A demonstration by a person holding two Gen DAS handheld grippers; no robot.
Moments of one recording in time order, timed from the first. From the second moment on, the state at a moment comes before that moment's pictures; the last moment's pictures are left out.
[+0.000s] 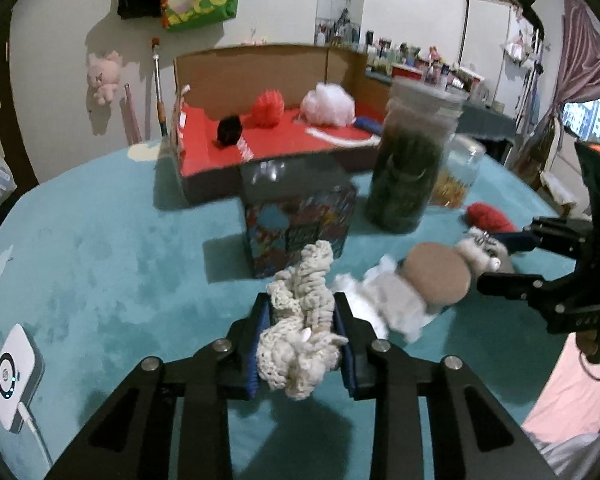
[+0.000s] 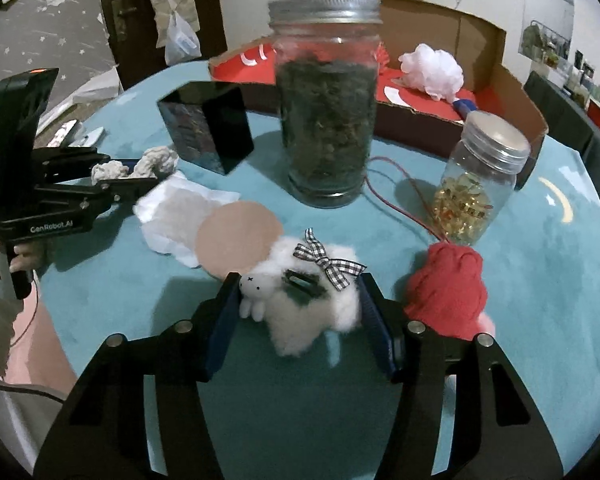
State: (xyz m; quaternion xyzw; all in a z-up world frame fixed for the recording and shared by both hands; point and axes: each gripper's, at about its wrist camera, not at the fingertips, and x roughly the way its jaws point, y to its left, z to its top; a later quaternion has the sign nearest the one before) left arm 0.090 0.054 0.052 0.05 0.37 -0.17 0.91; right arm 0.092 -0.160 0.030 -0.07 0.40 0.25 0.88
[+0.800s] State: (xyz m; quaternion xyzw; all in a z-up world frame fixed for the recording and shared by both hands) left arm 0.105 -0.025 0.054 0.05 0.38 -0.25 0.89; right arm 0.091 -0.177 0.055 -0.06 0.36 0.25 0.90
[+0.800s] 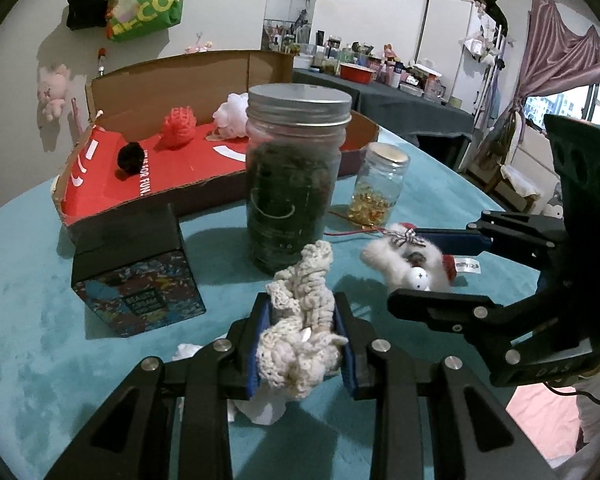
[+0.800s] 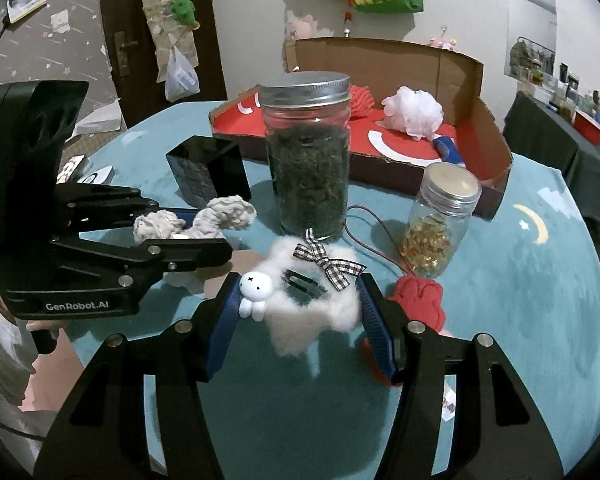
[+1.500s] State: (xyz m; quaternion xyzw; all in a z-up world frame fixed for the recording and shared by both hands) left arm 0.103 0.041 0.063 0.02 0.38 -0.19 0.90; right arm 0.091 -0.201 0.062 -0.06 0.37 0.23 0.90
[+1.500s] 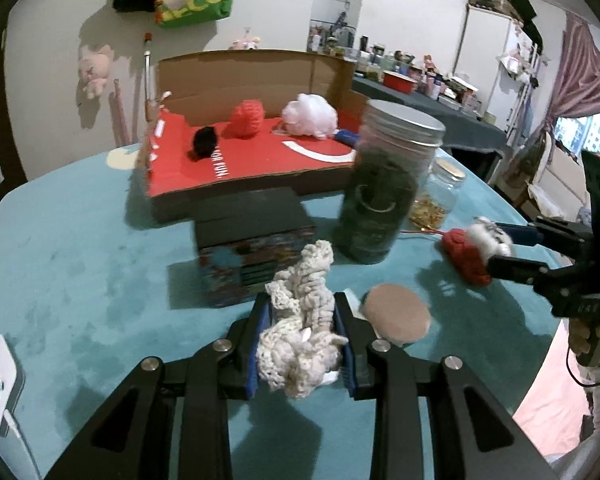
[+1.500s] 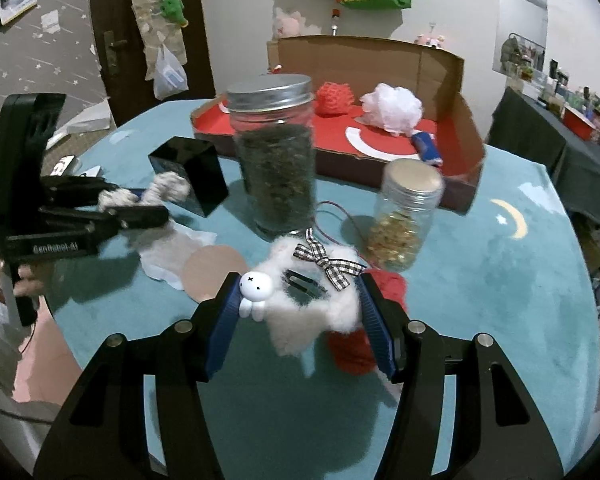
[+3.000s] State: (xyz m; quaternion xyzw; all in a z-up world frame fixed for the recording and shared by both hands) left arm 0.198 0.099 0.086 0.12 0.37 -0.21 0.90; right arm 0.179 -0.275 0.070 -0.18 0.38 0.17 0.89
